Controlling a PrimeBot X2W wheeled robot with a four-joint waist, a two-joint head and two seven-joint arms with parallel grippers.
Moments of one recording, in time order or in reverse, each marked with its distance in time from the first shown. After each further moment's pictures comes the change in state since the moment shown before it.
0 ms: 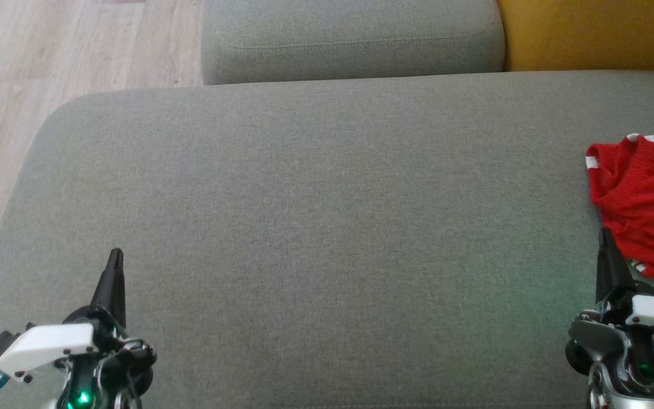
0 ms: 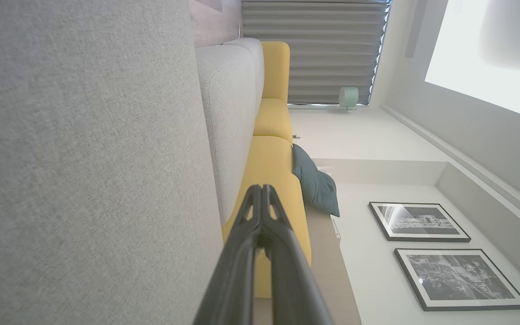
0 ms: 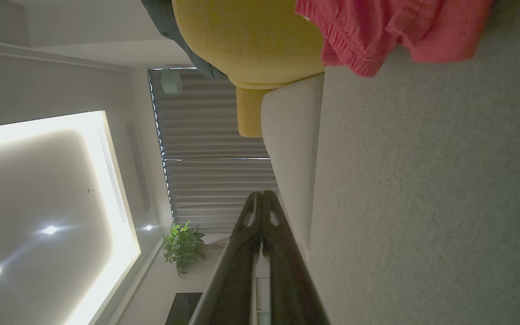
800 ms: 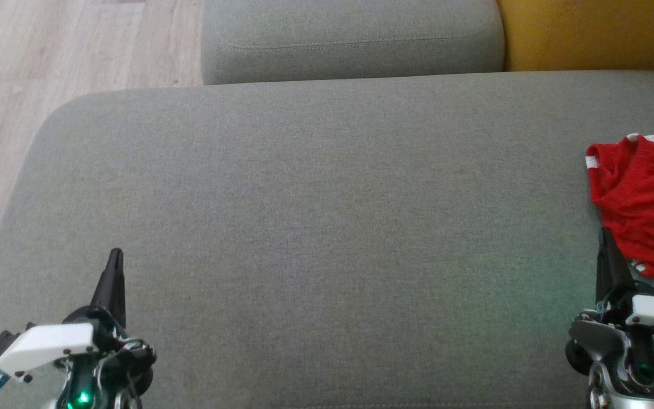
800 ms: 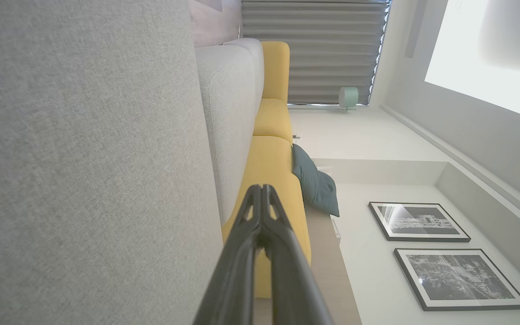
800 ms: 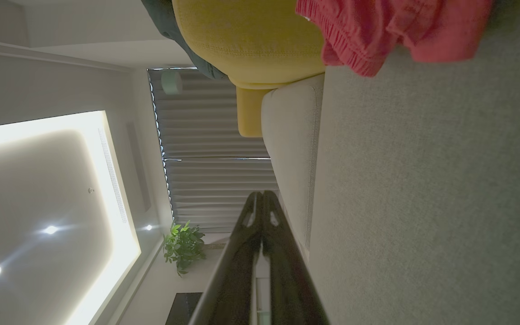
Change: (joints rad) left arm -0.001 0.000 0.000 0.000 0.000 0.000 0.000; right arm 0.000 0.000 0.000 -0.001 0.000 0.000 0.000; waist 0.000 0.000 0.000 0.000
